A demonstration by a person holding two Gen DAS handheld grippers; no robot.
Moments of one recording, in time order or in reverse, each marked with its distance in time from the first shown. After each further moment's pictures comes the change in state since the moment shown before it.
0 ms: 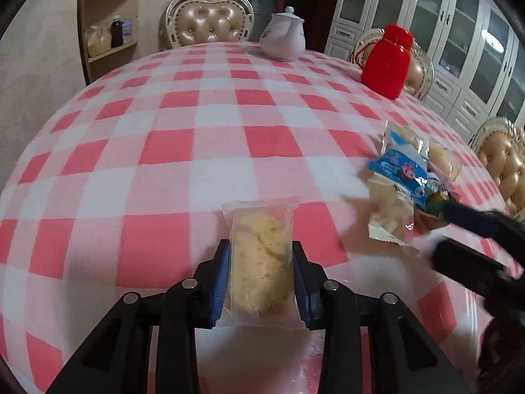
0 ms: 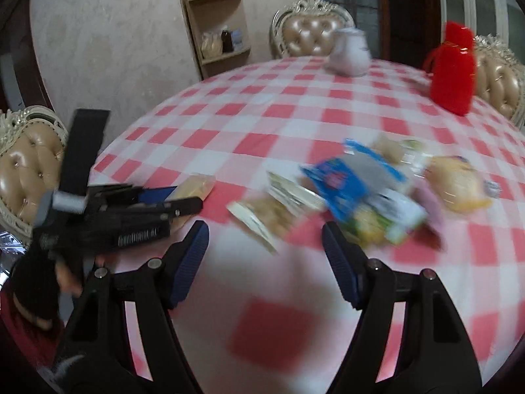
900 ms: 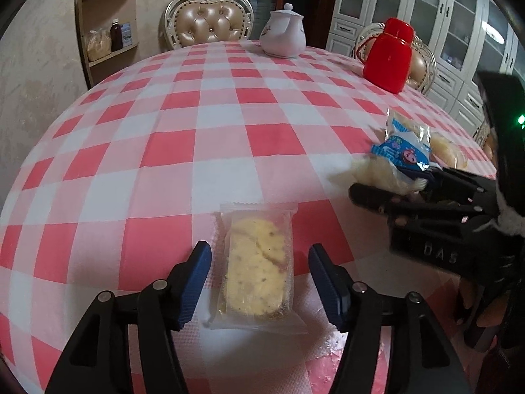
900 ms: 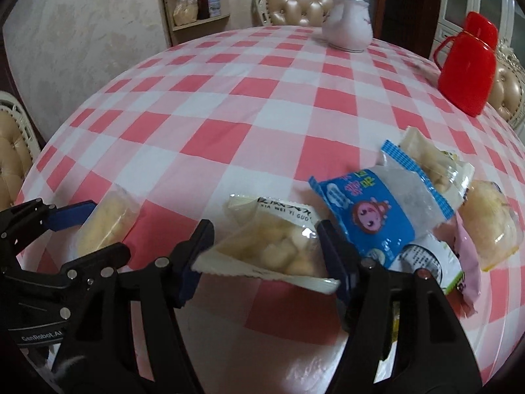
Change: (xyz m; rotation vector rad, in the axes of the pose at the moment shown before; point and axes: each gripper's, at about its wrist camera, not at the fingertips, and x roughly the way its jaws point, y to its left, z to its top) left arm 0.003 -0.004 0.000 0.048 0.008 0.046; right arm 0.076 -0.019 0.026 -0.062 0.118 -0.144
